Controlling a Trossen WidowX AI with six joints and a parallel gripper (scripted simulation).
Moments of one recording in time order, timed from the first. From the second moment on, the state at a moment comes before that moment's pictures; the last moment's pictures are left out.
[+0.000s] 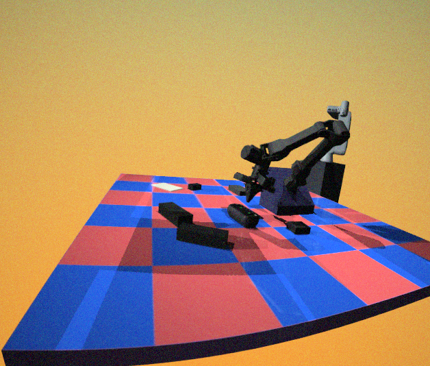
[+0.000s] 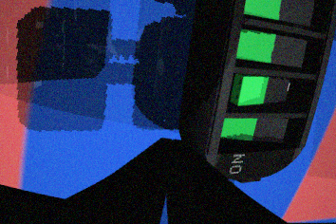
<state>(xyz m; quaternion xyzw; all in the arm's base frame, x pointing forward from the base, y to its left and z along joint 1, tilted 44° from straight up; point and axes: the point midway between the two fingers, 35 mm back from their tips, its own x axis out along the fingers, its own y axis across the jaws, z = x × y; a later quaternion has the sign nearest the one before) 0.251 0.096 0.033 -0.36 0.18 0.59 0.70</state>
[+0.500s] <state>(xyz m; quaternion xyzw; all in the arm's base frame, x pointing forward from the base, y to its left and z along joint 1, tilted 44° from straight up) 0.250 0.097 0.034 -0.35 0.18 0.59 0.70</state>
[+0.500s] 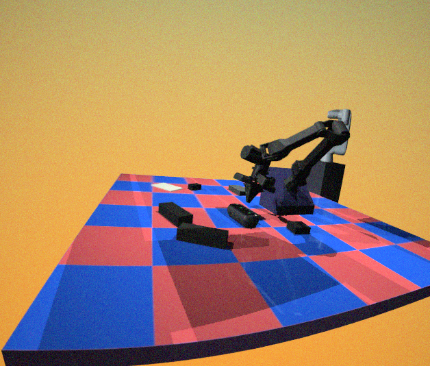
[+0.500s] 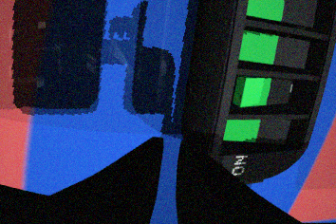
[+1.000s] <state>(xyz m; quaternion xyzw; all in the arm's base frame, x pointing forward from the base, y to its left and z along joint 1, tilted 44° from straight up) 0.285 0.135 0.096 -0.37 0.24 0.64 0.63</state>
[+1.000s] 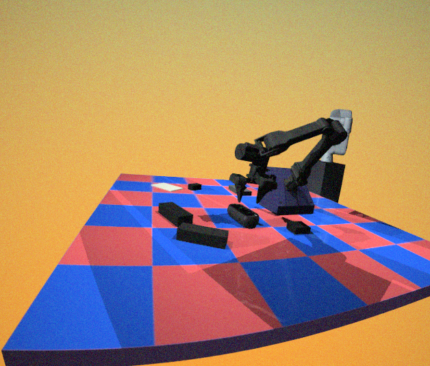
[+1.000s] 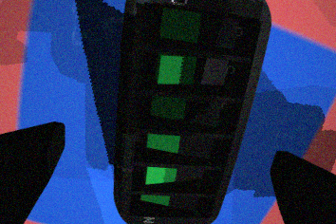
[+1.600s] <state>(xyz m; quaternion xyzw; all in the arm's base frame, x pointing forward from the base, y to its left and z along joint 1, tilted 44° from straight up) 0.291 0.168 0.135 -0.39 0.27 0.66 0.59</state>
